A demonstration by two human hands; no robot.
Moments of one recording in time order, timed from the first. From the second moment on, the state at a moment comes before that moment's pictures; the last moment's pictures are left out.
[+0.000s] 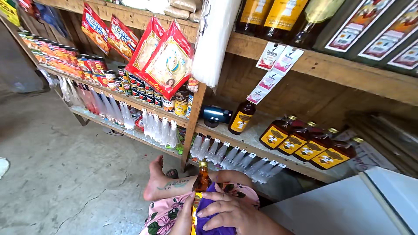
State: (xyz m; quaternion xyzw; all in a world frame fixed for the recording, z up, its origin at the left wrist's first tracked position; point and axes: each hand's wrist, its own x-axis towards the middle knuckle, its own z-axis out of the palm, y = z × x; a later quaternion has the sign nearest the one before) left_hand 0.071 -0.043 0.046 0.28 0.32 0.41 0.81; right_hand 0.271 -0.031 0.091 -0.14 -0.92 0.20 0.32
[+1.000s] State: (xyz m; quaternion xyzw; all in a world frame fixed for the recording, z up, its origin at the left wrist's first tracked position) left_hand 0.073 -0.036 0.041 0.13 0.28 0.45 0.84; right_hand 0.261 -0.034 0.088 -0.05 -0.91 0.30 0.28
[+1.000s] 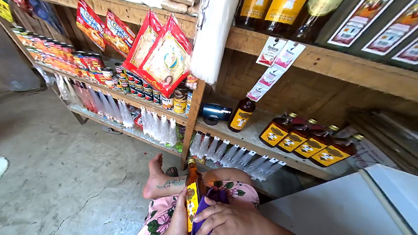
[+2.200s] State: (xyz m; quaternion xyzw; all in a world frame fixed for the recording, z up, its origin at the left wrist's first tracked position) left_hand 0.067 -0.045 0.035 0.36 0.24 0.38 0.82; right_hand 0.267 0.011 0.116 -0.28 -0.67 0.50 0.47
